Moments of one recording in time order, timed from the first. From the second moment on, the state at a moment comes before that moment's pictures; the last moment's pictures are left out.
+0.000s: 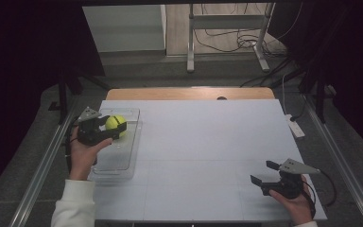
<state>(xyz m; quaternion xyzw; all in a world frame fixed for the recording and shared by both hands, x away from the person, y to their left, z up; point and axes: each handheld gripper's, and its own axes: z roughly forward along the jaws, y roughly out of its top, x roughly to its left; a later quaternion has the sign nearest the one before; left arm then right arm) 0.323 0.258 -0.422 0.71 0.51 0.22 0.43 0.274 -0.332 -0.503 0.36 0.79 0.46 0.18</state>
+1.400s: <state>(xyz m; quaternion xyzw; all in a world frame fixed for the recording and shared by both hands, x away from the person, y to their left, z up) 0.327 0.275 -0.438 0.72 0.54 0.22 0.38 0.274 -0.331 -0.504 0.36 0.79 0.46 0.17</state>
